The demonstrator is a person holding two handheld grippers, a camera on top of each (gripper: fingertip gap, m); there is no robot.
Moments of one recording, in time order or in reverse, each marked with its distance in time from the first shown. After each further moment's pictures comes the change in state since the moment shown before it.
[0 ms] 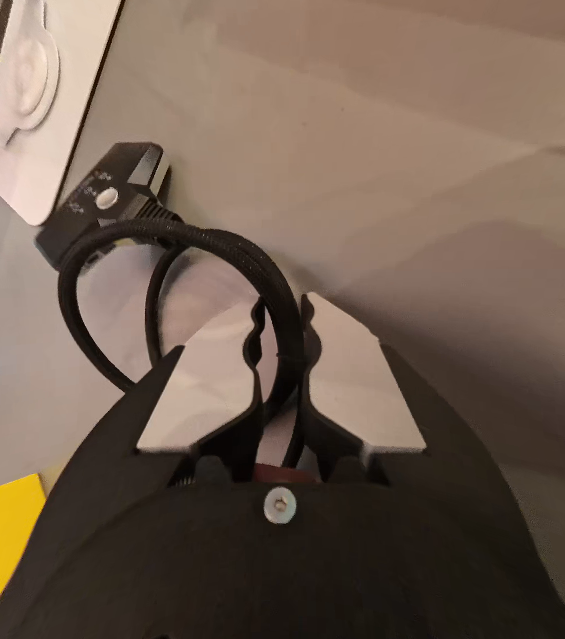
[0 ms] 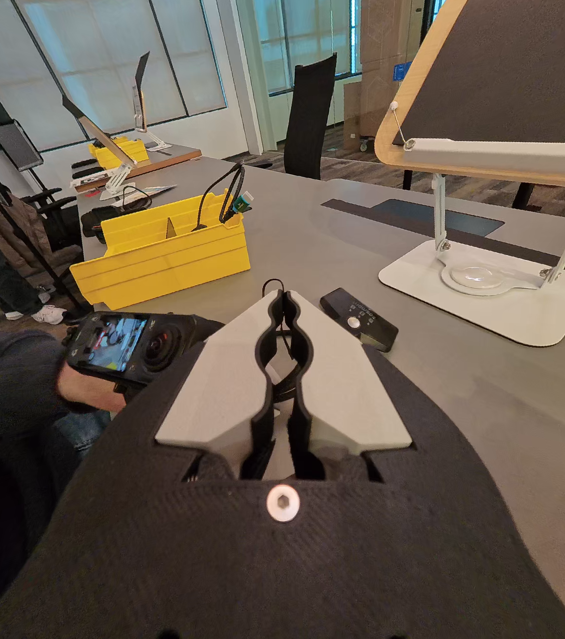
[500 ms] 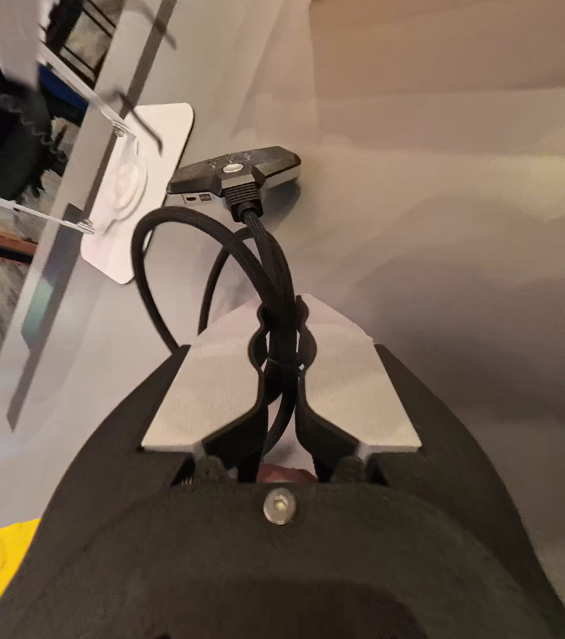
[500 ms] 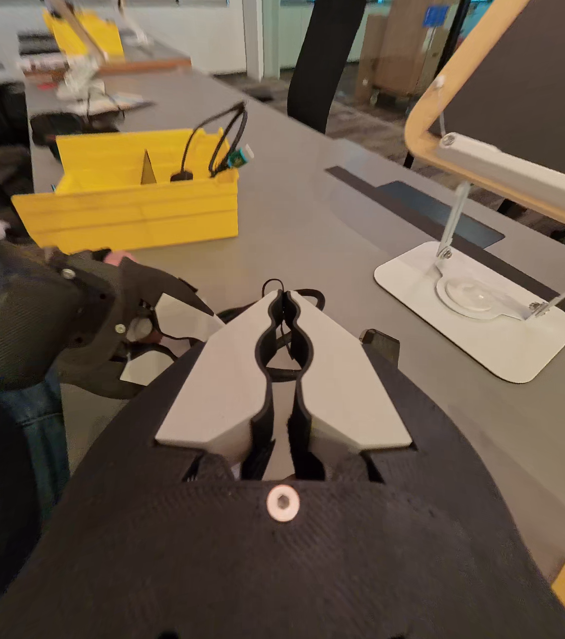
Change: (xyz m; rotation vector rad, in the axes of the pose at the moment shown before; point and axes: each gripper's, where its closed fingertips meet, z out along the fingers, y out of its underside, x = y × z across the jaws) left arm -0.027 -0.013 -0.041 0.222 -0.038 0.150; right arm -0.007 0.004 0.041 -0.188 0.009 -0.209
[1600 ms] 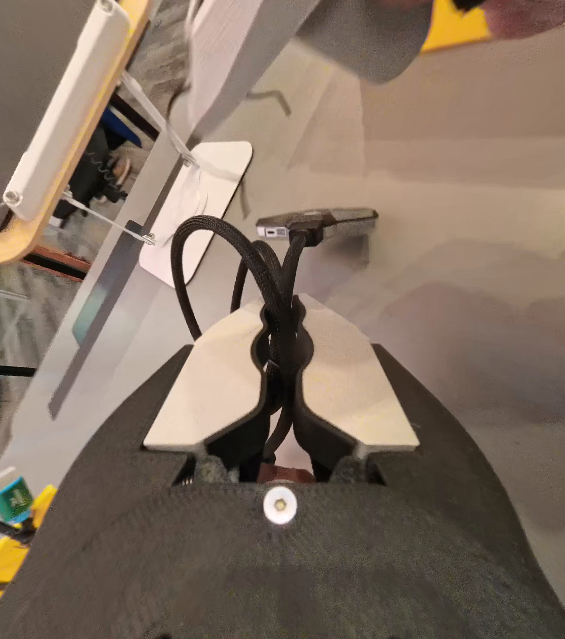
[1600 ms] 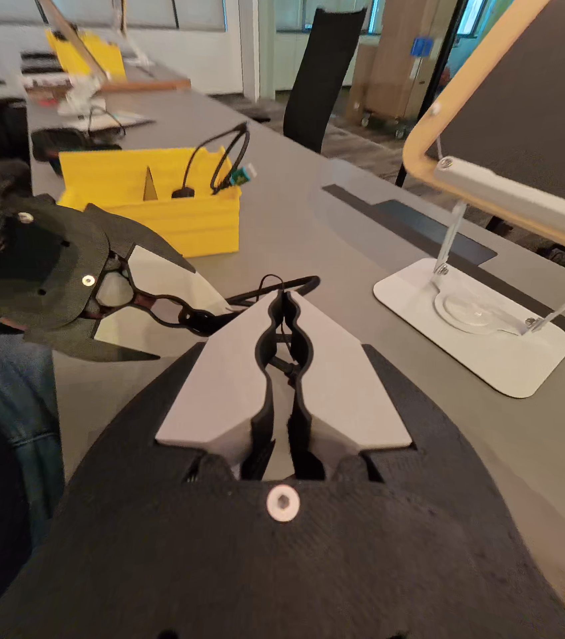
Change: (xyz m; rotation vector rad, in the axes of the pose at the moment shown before) left arm -0.037 -0.007 -0.035 0.098 -0.073 -0.031; right arm -0.003 -0.012 -0.004 0.072 0.017 0.011
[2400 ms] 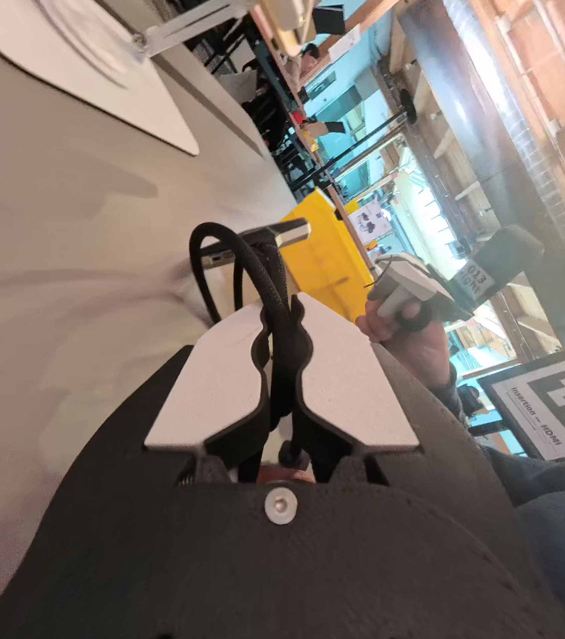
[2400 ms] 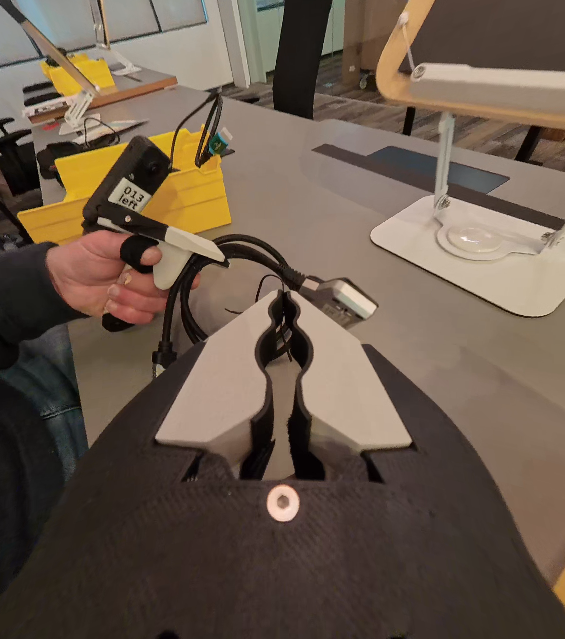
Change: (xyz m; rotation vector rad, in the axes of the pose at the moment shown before) left arm -0.023 0.034 0.007 0.409 0.635 -1.397; right arm 0.018 0.046 -0.019 -0.054 -0.007 0.153
